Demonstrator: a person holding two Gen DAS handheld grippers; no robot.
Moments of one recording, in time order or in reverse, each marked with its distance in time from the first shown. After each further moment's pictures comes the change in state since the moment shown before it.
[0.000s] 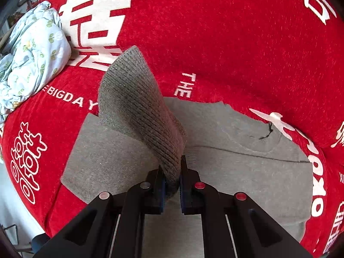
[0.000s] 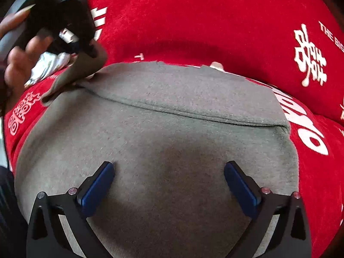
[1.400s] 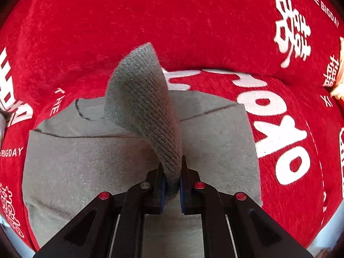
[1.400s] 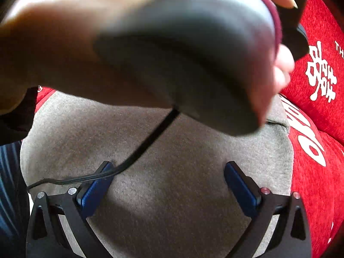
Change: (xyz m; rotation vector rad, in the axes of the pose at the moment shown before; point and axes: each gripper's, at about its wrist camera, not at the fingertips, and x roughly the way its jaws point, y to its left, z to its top) left arm 0.016 -0.237 -0.062 0.460 0.077 -0.141; right arm -0.041 0.006 -0.037 -0.141 0.014 0.058
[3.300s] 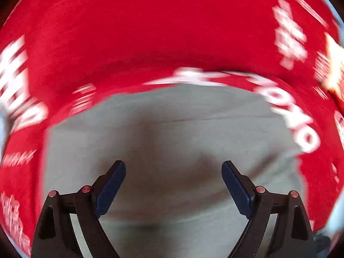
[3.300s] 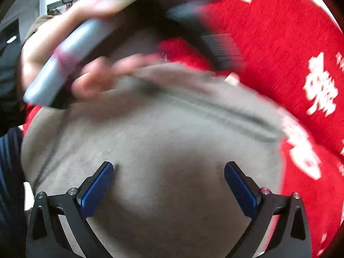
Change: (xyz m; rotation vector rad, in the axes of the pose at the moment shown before) left arm -0.026 0.120 -0.056 0.002 -0.129 0.014; right arm -0.041 -0.009 0.008 -0.077 -0.078 -0.032
